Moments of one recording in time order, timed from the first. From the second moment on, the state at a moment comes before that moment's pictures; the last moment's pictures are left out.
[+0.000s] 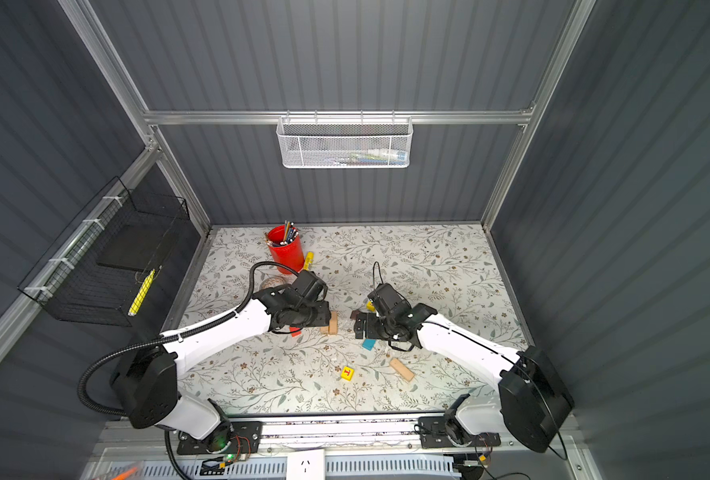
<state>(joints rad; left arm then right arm) -0.81 1.52 1.10 -0.63 -0.07 -0.68 0.70 1.31 0.84 -0.56 -0.05 0.68</state>
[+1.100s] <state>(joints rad) -0.96 1.38 0.94 -0.47 -0.10 -0.62 0.63 1.23 0.61 -0.77 -0.14 0.75</state>
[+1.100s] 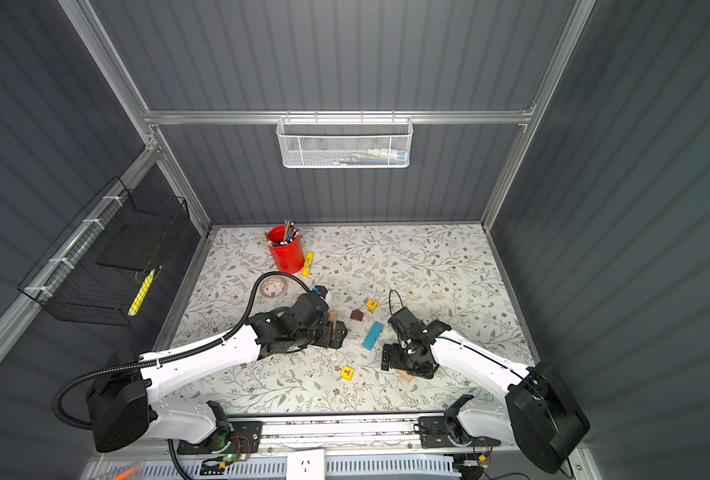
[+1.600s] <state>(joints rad) -0.96 1.35 0.91 -0.47 -0.17 -0.62 0.79 1.32 0.69 -0.76 -0.10 0.78</state>
